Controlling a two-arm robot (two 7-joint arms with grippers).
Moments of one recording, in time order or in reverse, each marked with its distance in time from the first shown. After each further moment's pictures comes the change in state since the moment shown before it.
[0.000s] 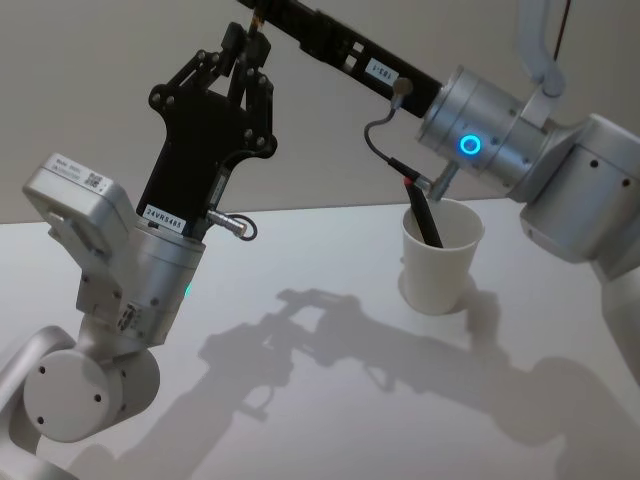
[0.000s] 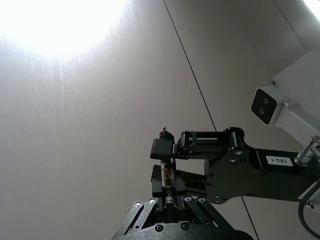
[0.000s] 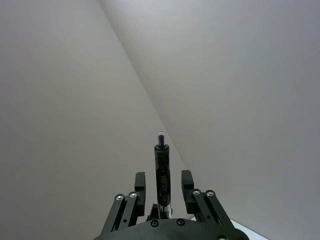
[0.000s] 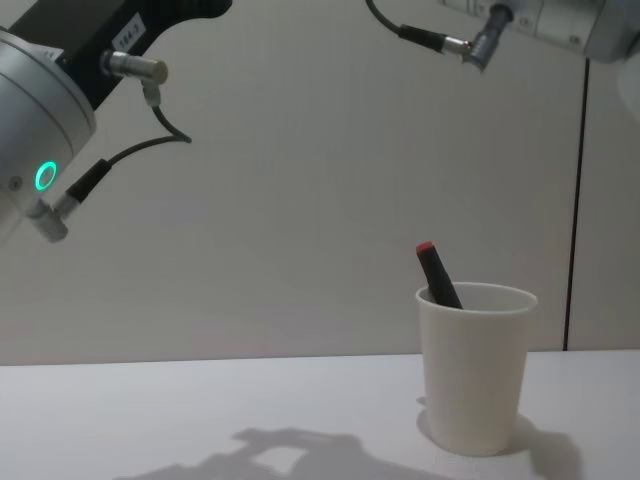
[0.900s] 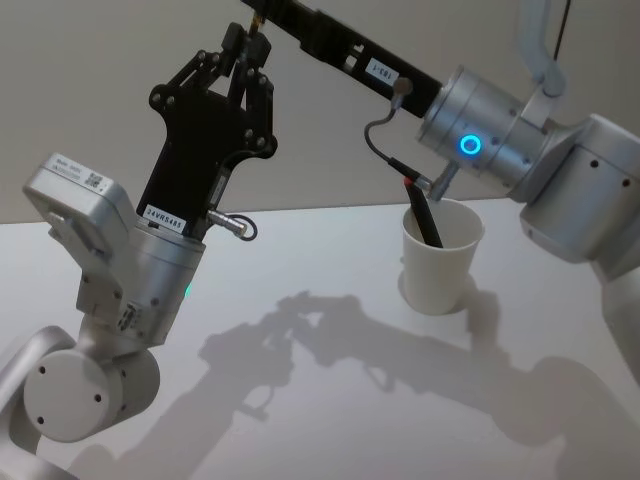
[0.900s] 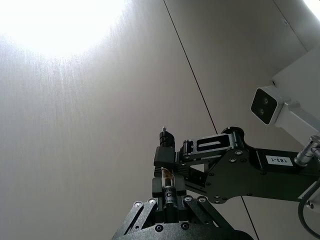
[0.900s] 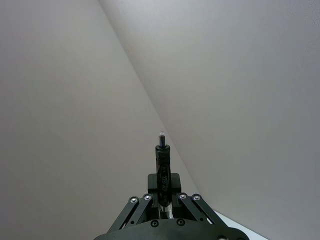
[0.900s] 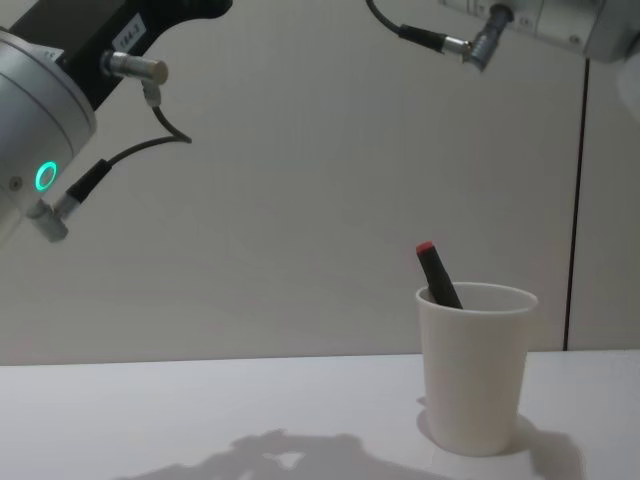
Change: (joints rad) left arm 0.000 0.000 0.000 0.000 0.000 0.000 0.000; right arm 0.000 0.001 0.000 0.000 0.002 -0.001 -0.001
